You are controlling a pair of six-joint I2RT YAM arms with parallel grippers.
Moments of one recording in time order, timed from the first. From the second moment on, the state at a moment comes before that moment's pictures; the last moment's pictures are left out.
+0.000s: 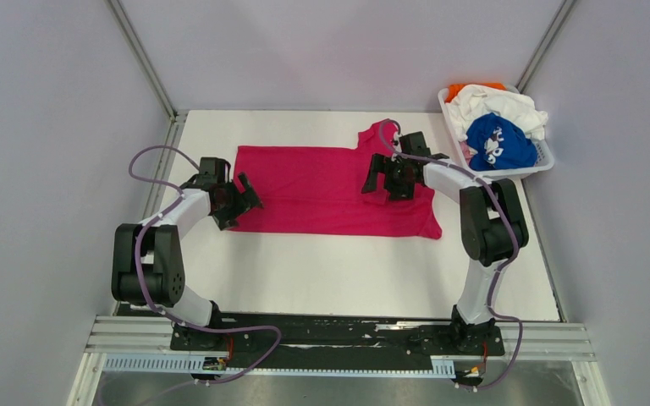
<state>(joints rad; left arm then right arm) -0.04 1.53 0.90 -0.43 0.16 -0.62 0.27 1.92 1.29 -0.36 -0.34 0.41</state>
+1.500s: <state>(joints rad) -0.04 1.61 0.93 -0.38 0.21 -0.61 0.13 1.61 0.96 -0.36 -0.29 0.56</state>
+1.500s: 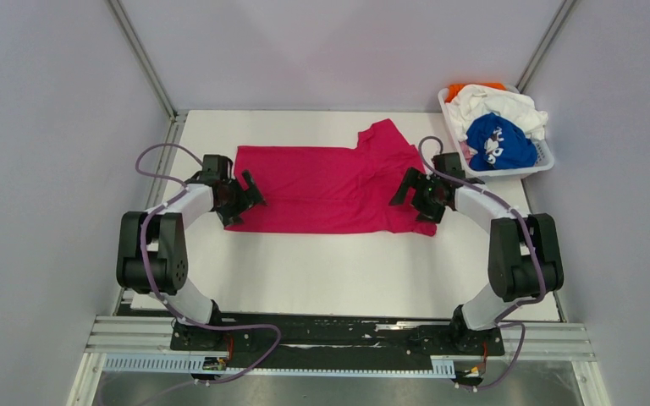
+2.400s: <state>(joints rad) -0.07 1.19 0.60 -0.56 0.18 -0.64 0.03 1.30 0.67 -0.63 -0.16 0.71</state>
